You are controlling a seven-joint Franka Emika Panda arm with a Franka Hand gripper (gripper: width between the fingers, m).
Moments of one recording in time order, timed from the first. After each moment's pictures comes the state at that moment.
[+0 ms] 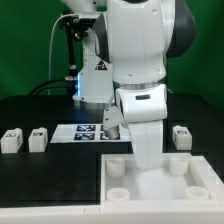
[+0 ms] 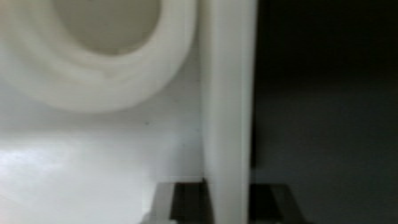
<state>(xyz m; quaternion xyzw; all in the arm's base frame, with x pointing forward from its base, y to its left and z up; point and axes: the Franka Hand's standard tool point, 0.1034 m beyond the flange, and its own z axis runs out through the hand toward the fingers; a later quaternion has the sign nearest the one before) 0.490 0.063 0.007 -0.72 -0.69 -0.01 0.06</state>
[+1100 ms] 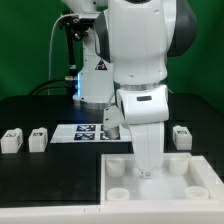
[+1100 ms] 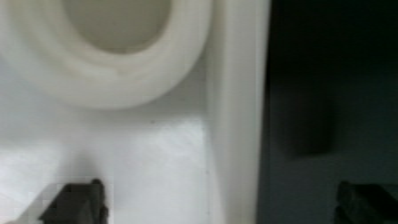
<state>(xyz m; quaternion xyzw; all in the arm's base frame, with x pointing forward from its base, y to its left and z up) 0.491 0.062 0.008 -0.72 -0.69 0.00 0.07</state>
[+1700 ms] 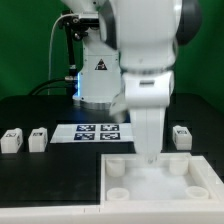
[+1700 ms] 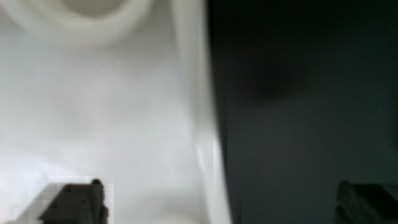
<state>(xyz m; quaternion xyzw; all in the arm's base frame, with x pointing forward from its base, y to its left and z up) 0.476 0.086 0.048 -0.78 -0.62 0.01 0.05</state>
